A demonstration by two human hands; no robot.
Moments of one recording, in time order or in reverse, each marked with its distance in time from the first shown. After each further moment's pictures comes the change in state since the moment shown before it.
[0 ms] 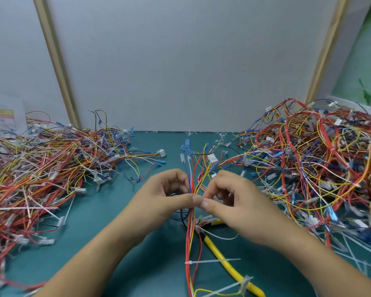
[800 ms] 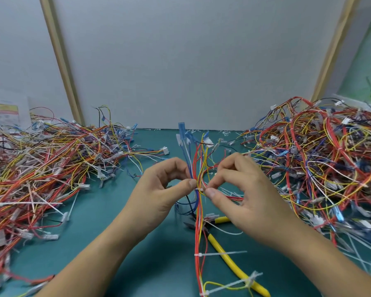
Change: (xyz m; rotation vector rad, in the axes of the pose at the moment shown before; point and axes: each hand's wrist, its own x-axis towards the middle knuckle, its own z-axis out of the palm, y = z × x) left_hand 0.000 -0.001 -0.006 0.021 0.090 0.203; right_hand -0.001 -0.009 -0.003 -0.187 0.153 -0.164
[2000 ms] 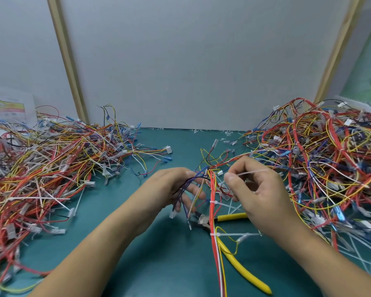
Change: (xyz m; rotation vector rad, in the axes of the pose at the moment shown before) left_hand 0.021 -0.013 -0.009 -0.068 -0.105 -0.552; right_hand -0.001 0.007 0.004 0.359 0.184 0.114
